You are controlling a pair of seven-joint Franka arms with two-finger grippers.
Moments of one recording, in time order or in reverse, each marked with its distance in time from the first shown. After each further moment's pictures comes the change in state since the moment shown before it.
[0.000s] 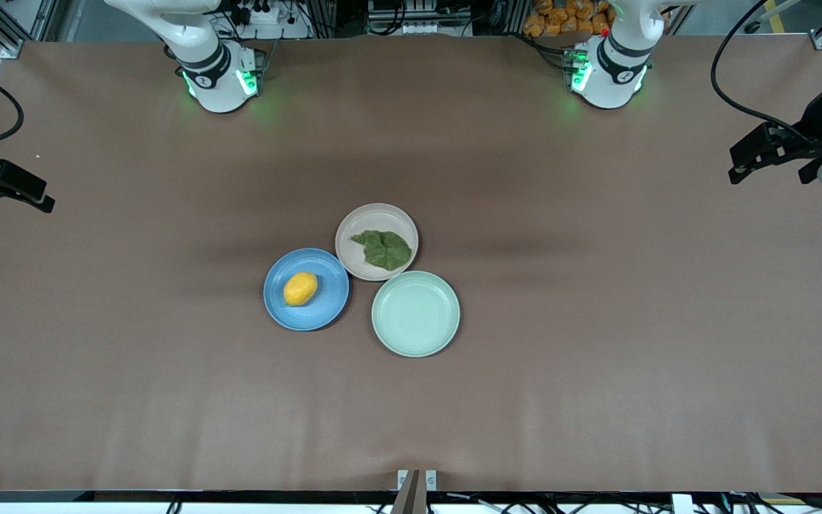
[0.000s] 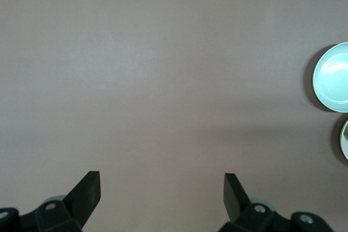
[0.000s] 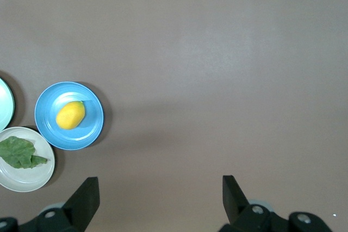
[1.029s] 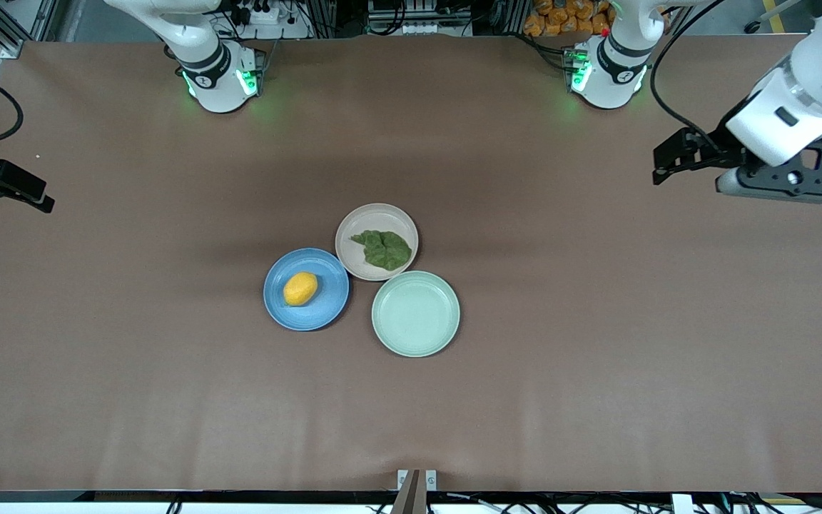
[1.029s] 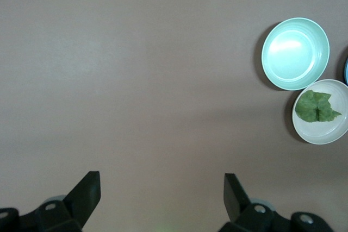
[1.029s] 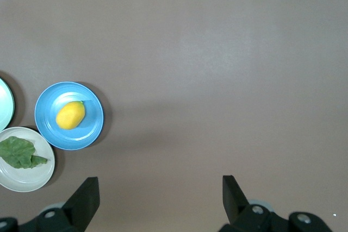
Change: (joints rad) left arm -0.053 0.052 -0.083 -0.012 -0.098 0.019 -0.048; right arm -0.001 0.000 0.000 0.000 0.001 0.000 0.000
